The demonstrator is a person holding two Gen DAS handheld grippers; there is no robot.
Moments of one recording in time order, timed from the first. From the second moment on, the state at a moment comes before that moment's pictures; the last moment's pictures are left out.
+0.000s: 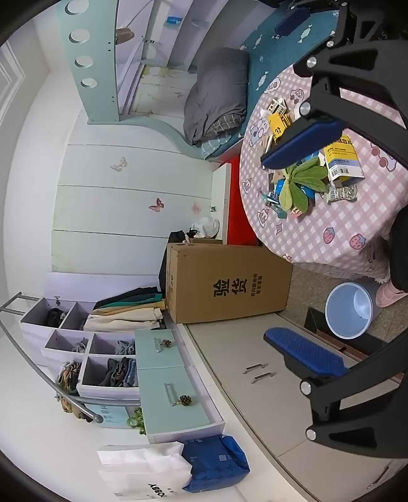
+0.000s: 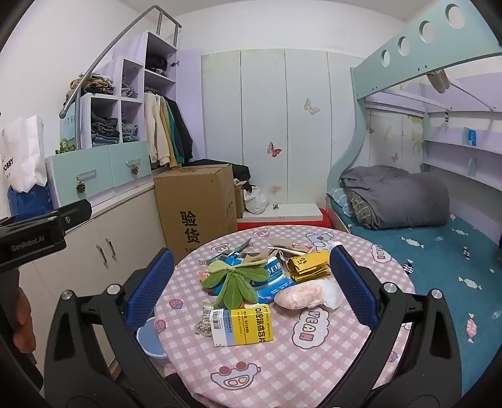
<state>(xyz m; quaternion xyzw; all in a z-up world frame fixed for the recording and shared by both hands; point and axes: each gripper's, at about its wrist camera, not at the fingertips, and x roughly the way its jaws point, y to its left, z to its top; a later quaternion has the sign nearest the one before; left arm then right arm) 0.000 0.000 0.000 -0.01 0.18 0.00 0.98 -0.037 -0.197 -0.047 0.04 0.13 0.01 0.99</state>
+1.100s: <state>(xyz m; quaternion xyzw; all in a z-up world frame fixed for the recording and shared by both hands) 0.004 -0.015 -0.003 0.01 0.19 -0.01 0.98 -0.033 -0.204 -0.050 0.04 0.14 0.01 0.99</state>
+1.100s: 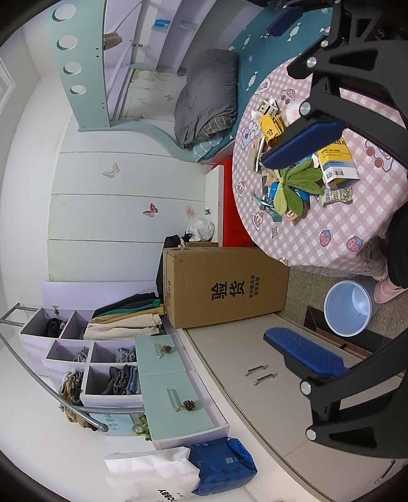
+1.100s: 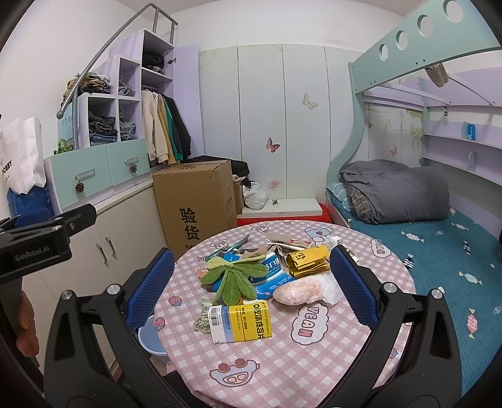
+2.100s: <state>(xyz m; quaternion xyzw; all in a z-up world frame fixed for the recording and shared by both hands) 0.005 -0.032 -0.008 0.03 0.20 -0.02 0.98 -0.036 -0.217 -0.048 0.05 0.15 -0.01 0.99</state>
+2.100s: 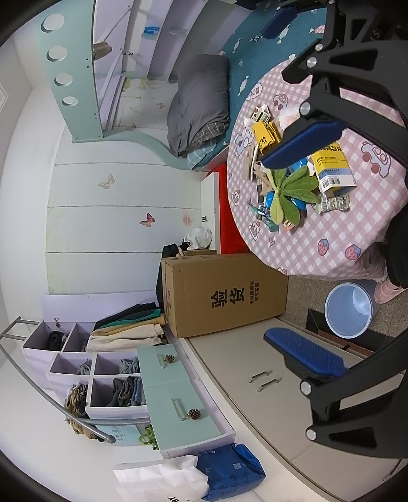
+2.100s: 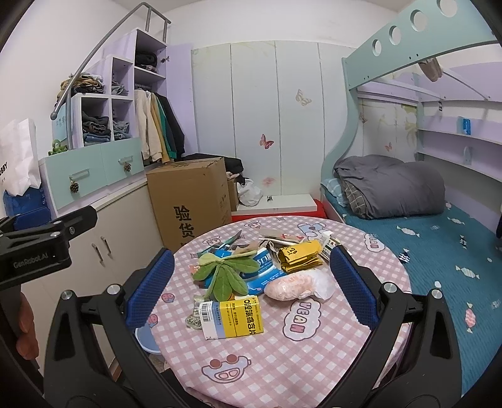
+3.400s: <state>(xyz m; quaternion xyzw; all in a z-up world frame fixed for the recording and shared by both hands) 0.010 -0.044 -0.019 0.04 0.21 -0.03 0.98 -0.034 -0.218 -0.062 0.06 0.17 -0.01 0.98</state>
